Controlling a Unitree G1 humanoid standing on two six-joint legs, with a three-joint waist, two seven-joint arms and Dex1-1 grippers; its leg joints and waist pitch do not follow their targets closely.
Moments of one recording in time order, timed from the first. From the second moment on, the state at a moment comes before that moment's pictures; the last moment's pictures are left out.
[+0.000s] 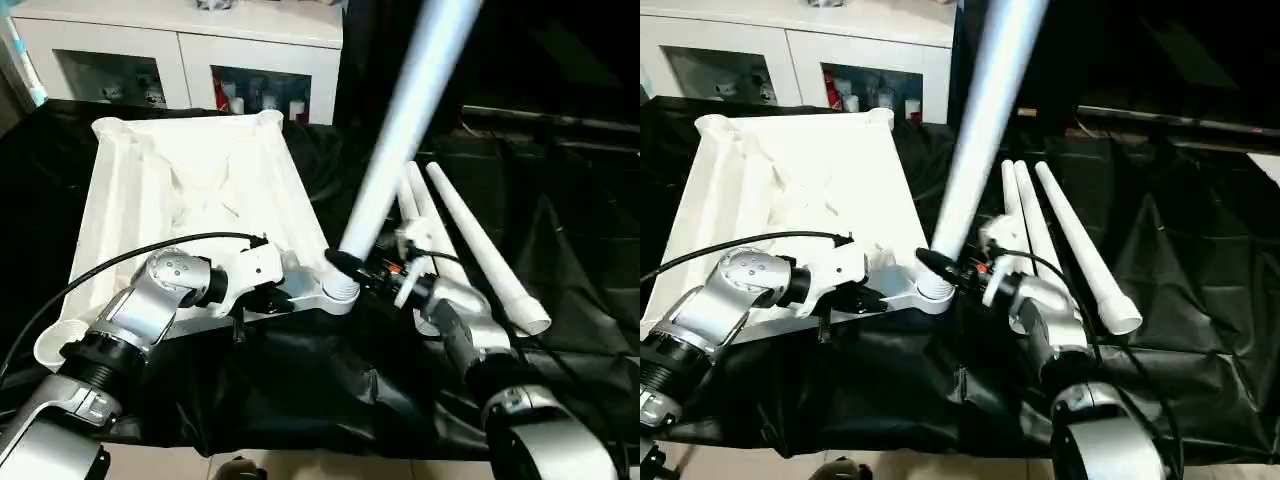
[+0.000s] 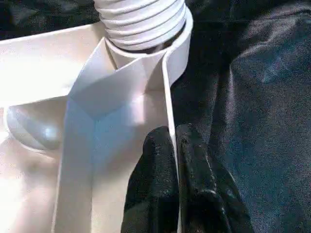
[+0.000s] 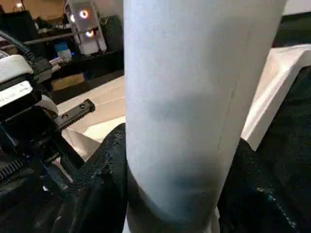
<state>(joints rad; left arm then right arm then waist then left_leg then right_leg) -0.55 0.52 -0.38 0.44 0.06 0.13 -1.14 -0.55 -0.09 -0.01 0.91 0.35 -0.21 0.99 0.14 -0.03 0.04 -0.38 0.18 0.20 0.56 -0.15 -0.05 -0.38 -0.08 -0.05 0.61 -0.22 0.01</state>
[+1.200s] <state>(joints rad) -0.53 0.58 -0.39 0.44 0.04 0.11 -1.21 -0.65 -0.12 0.14 0.99 0.19 -0.28 1.08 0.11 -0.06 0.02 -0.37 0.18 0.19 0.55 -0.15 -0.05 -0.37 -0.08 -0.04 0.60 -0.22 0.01</state>
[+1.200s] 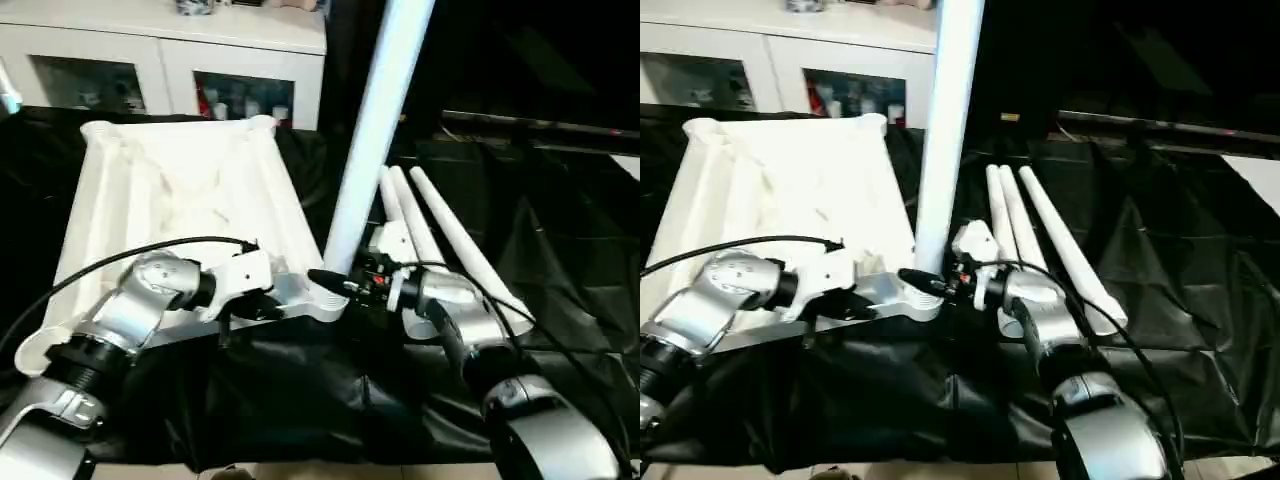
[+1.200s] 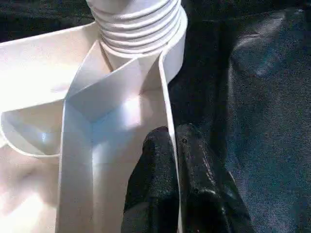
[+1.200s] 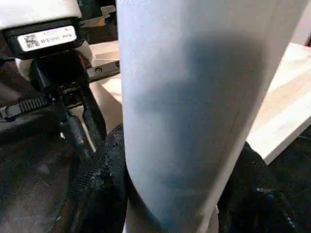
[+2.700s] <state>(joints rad) -0.62 0.29 -0.31 0.45 0.14 0.60 -0.72 -0.84 0.12 0.07 1.18 0.11 -0.12 0.10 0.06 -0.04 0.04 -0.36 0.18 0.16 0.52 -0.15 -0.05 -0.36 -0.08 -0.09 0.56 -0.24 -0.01</state>
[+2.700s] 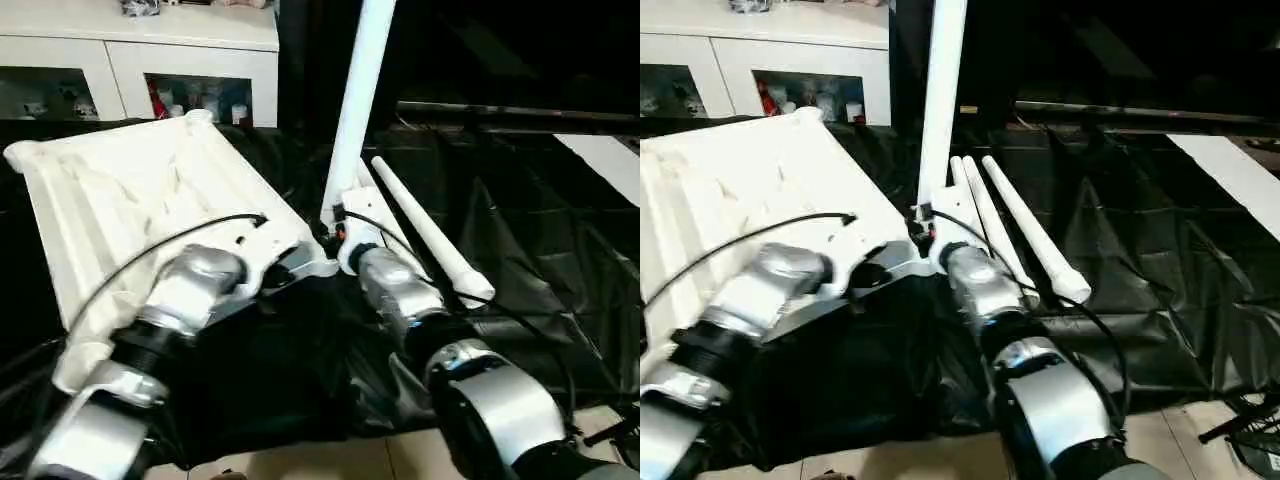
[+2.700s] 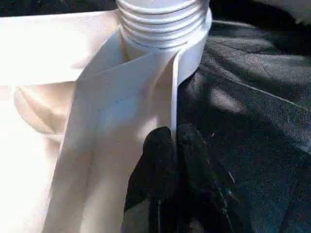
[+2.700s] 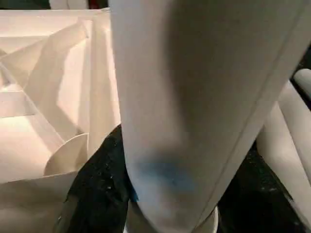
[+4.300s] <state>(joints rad) -0.45 0.68 -0.29 0.25 -0.03 0.30 -1.22 -0.81 -0.06 0.09 1.10 0.14 -0.11 1.18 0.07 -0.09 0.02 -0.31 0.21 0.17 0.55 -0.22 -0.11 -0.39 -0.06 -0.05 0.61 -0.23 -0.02</state>
